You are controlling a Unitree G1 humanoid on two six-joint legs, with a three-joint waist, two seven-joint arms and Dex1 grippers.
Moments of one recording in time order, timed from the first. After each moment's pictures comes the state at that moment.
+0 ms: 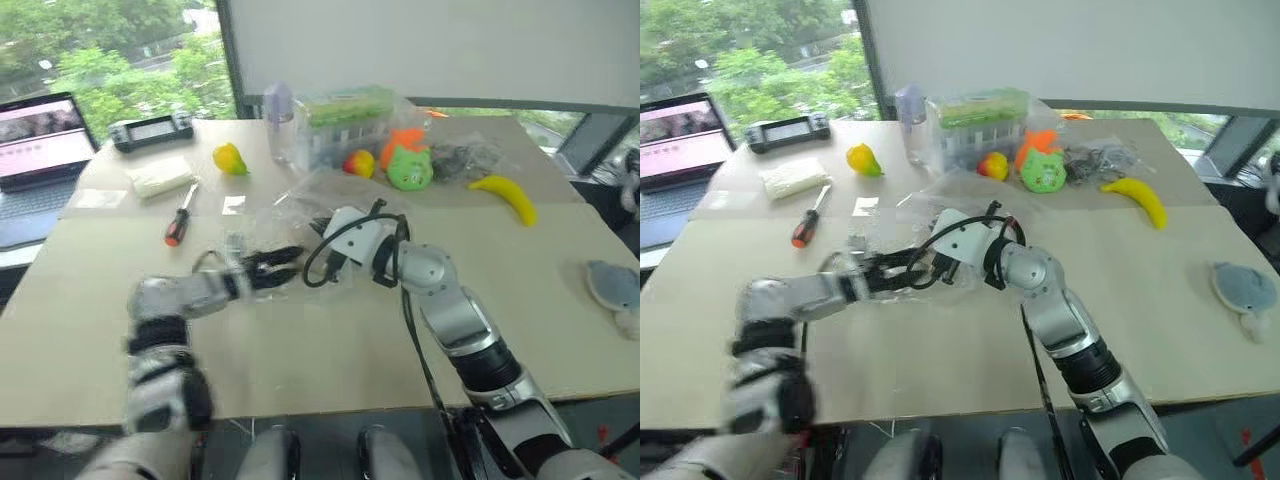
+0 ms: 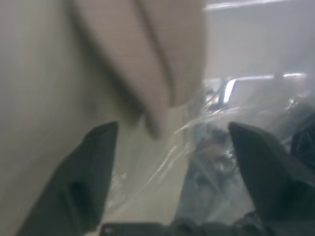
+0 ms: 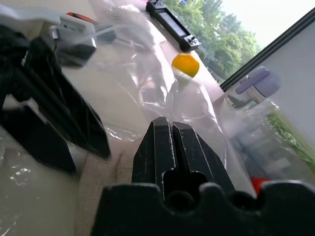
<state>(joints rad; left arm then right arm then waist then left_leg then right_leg) -0.70 -0.12 0.57 0.25 -0.96 1.48 -0.11 -0.67 -0.28 0.35 -0.16 -0.23 0.32 0.58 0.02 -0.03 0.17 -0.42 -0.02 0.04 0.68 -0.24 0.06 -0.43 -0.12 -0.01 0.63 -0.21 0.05</state>
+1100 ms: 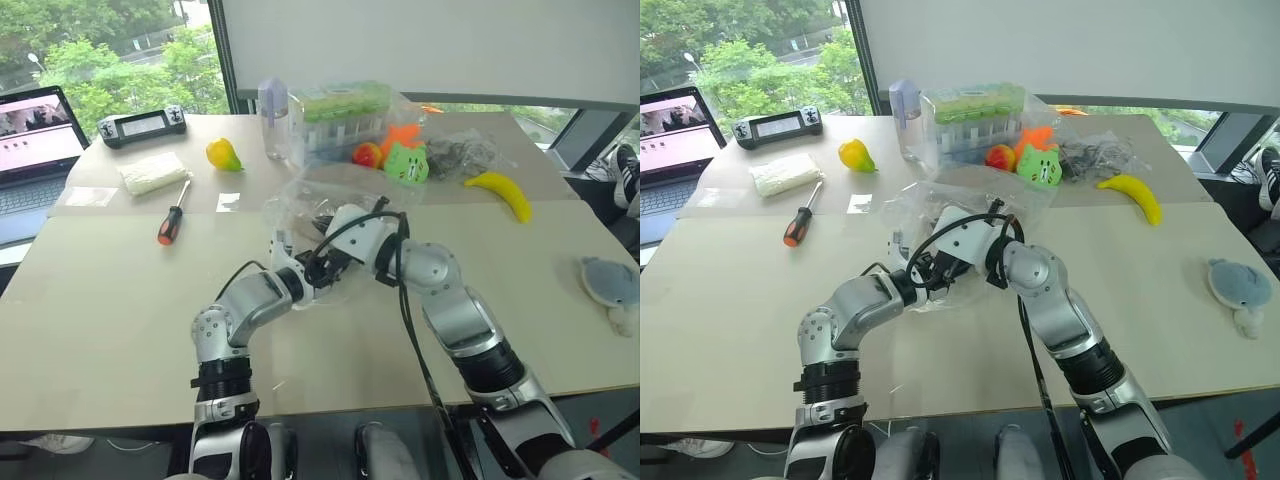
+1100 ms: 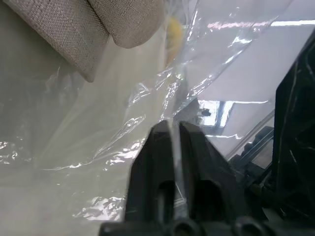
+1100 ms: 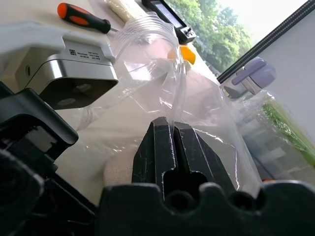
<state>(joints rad) -0.52 -0.11 0.30 0.01 -1.70 1.07 0.63 -0.64 -0.32 0.34 -0.20 -0.23 0.34 0.58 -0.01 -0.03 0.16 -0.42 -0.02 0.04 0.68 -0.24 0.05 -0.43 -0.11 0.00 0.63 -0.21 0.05</state>
